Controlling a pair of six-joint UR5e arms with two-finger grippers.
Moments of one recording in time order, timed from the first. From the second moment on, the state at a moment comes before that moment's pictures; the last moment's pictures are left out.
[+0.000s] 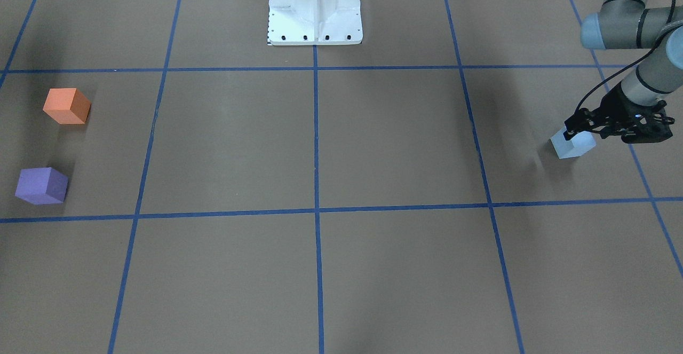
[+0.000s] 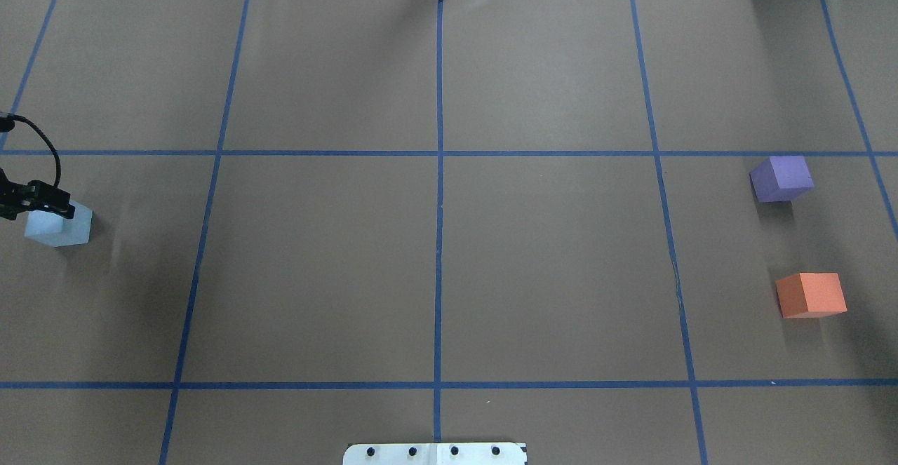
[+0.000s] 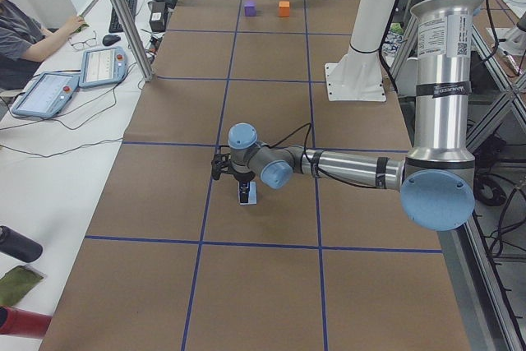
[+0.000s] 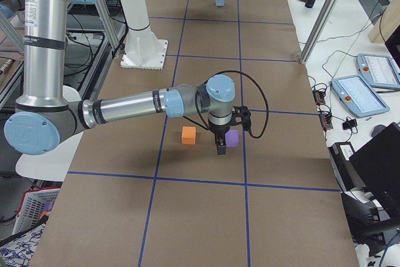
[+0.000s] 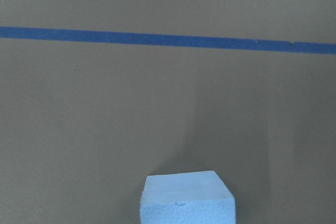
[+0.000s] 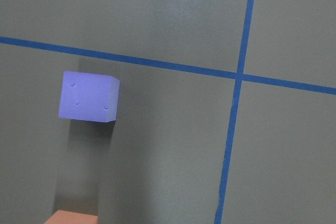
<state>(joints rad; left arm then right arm) -1.02 -1.51 -1.63 -2.10 -2.19 -0.75 1.45 -1.68 1.90 -1.60 2.31 0.08</state>
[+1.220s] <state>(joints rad) -0.96 -1.60 -1.79 -1.91 -2.19 -0.75 1.45 -1.69 1.90 -1.60 2.31 0.08</state>
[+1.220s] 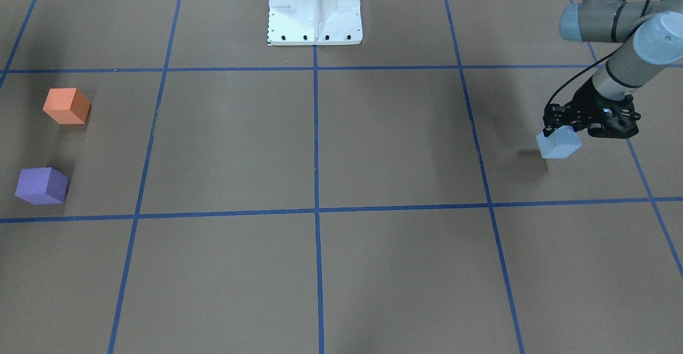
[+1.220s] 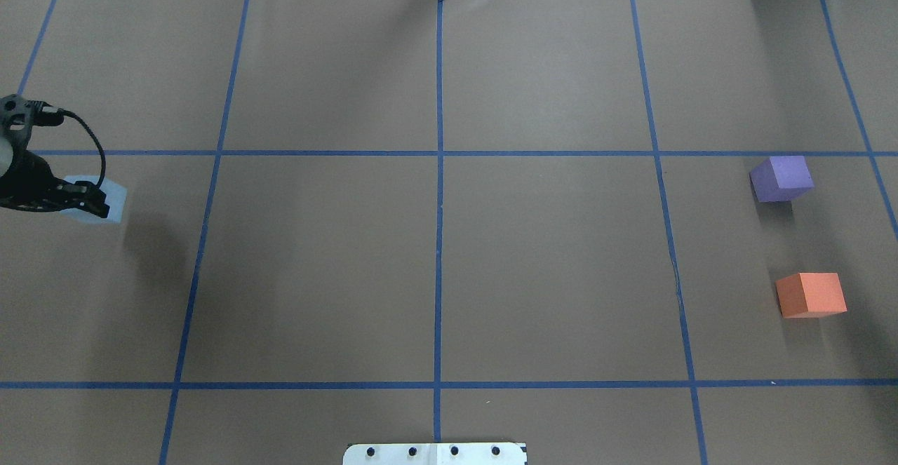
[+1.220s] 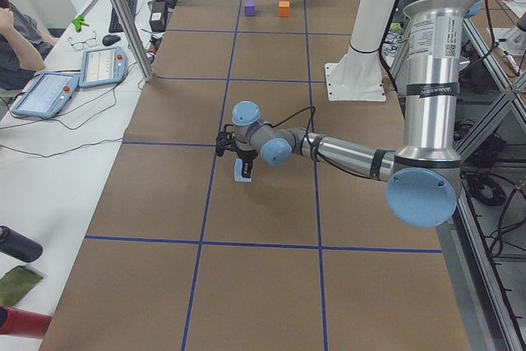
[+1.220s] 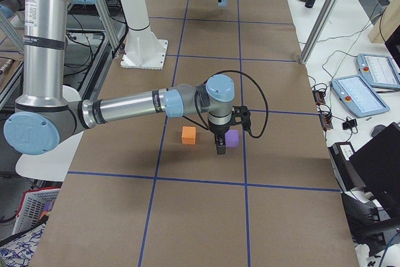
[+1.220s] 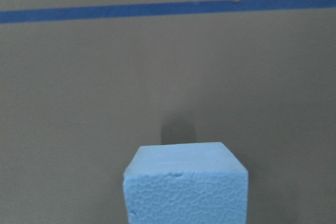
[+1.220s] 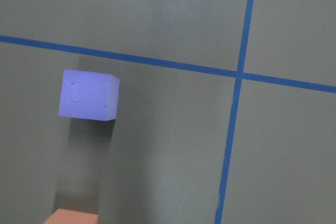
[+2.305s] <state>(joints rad) -0.51 -2.39 -1.56 -1.53 -1.92 -1.10 1.45 -1.69 1.90 -1.60 2.31 0.07</state>
